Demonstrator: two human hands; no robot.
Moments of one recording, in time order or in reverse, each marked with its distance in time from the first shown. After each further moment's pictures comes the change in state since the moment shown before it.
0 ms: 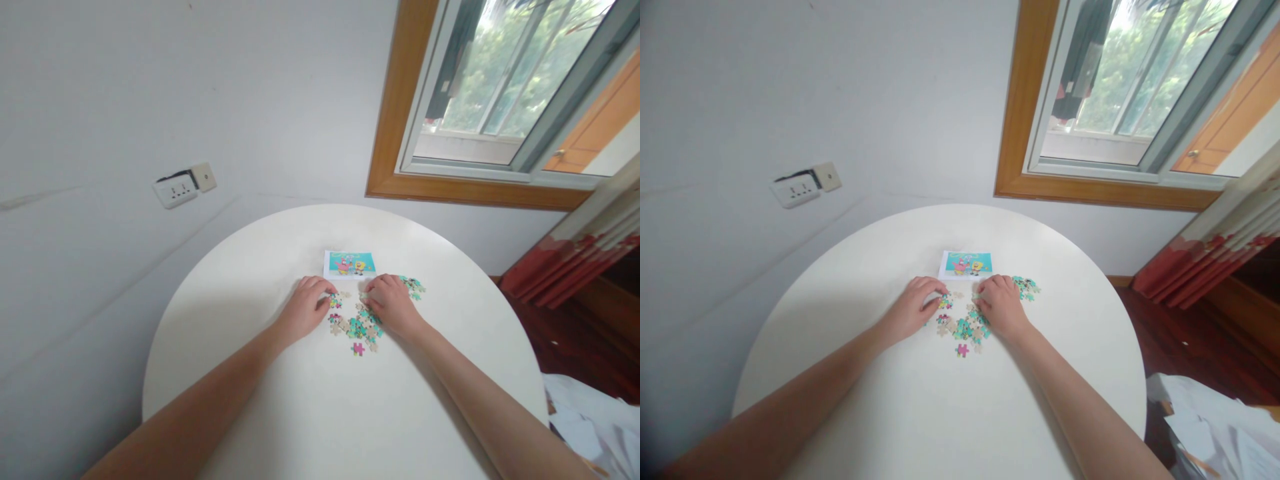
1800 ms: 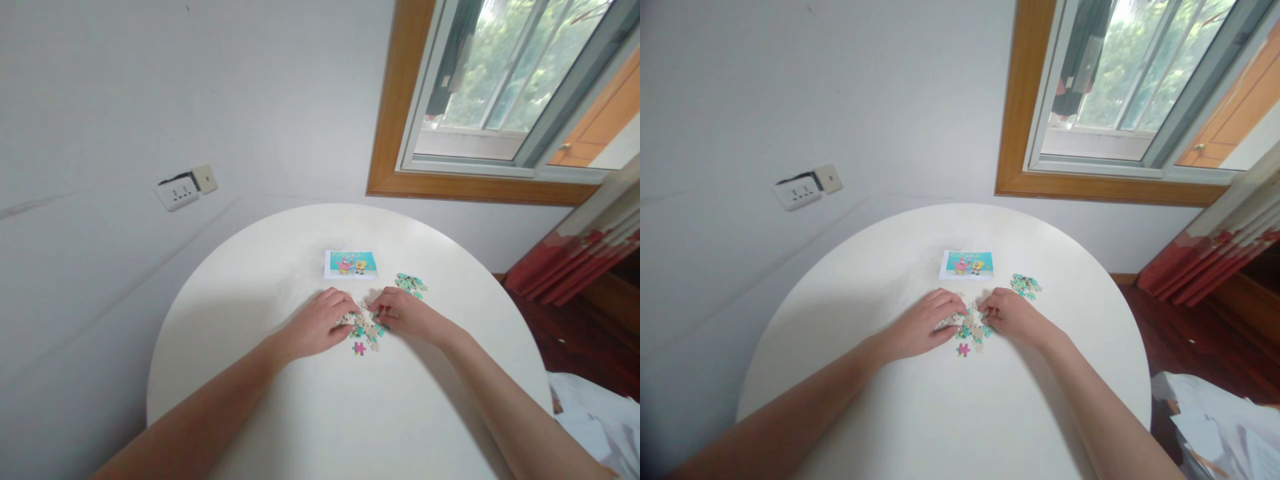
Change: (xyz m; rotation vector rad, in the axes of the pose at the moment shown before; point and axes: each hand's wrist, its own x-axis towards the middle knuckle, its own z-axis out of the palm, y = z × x) left_hand -0.006 0.036 -0.007 -0.023 -0.256 0.260; right_hand -0.012 0.007 -0.032 0.173 -0.321 -0.197
